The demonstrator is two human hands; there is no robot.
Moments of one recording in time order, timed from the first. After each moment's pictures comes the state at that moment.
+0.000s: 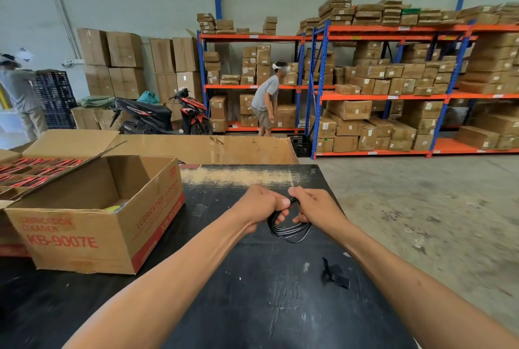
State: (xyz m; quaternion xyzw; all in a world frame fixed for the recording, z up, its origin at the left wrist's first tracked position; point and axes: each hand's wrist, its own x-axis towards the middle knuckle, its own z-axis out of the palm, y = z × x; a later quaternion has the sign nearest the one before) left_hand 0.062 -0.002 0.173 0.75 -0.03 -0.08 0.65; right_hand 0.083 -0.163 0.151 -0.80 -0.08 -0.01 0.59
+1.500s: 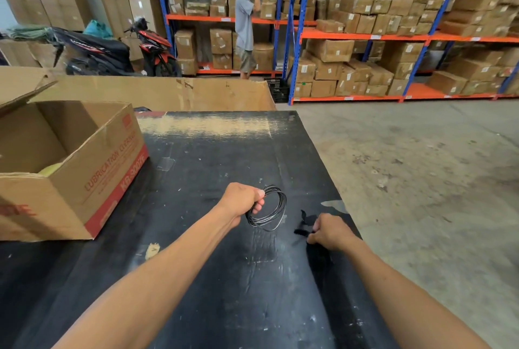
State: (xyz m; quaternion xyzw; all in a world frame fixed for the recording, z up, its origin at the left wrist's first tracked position) left_hand 0.112 -0.020 0.039 0.73 0.11 -0.10 0.67; right_hand 0.088 -0.250 -0.004 -0.97 0.08 0.17 0.16
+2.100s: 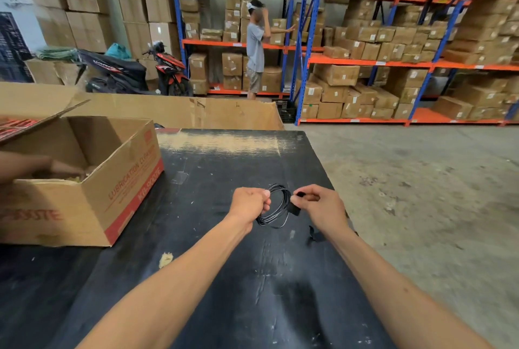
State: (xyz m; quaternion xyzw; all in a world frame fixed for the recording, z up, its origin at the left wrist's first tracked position) left_hand 0.109 -0.017 0.057 0.69 0.12 0.00 0.71; right_hand 0.084 -0.190 0.074 -0.84 0.05 -0.09 0.54
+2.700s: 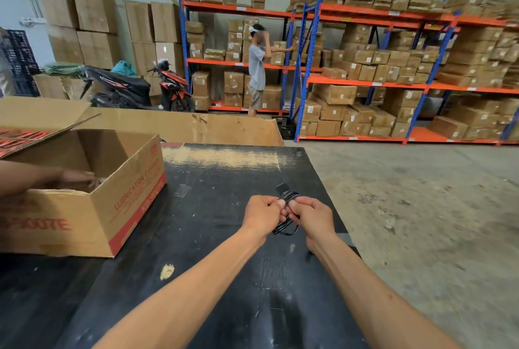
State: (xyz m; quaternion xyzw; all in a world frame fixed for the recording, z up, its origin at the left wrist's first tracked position) left_hand 0.087 -0.039 0.079 0.74 0.03 0.02 0.67; right_hand 0.074 -0.156 0.091 -0.64 0.16 -0.06 0.75
